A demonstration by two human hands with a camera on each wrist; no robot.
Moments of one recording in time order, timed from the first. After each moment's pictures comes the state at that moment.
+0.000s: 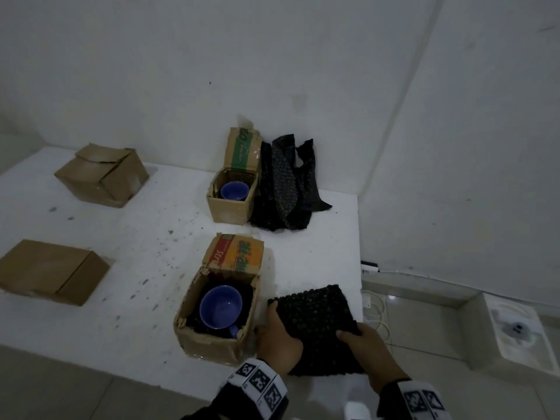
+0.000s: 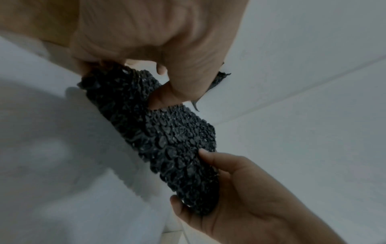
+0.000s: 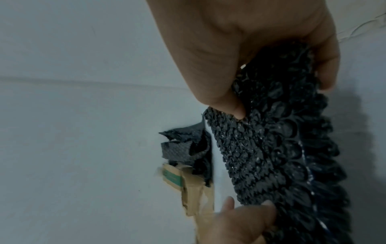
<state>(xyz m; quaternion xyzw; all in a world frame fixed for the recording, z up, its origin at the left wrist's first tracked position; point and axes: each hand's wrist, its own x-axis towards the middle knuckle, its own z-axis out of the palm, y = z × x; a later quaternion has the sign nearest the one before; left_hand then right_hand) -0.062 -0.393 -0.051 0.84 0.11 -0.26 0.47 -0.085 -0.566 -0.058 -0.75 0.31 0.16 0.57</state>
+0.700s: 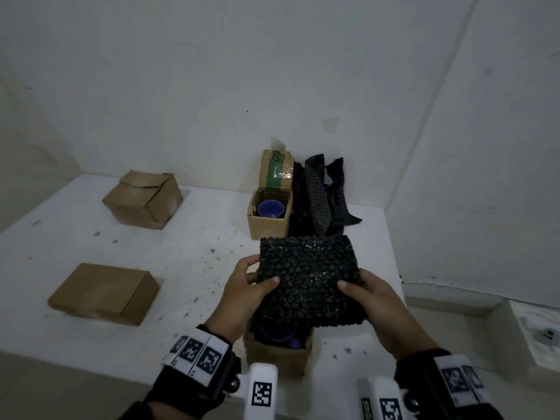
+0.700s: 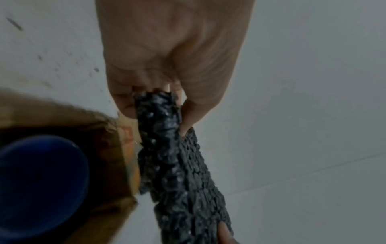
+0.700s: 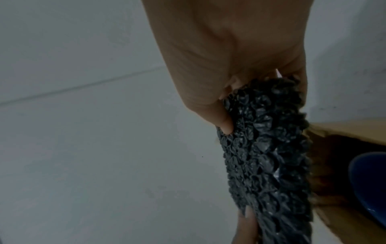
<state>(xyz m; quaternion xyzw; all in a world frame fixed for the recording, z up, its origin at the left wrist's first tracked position) -0.008 -0.237 0.069 0.70 0.09 -0.13 0.70 -0.056 -0.448 0.073 -0.66 0.14 0.04 0.74</state>
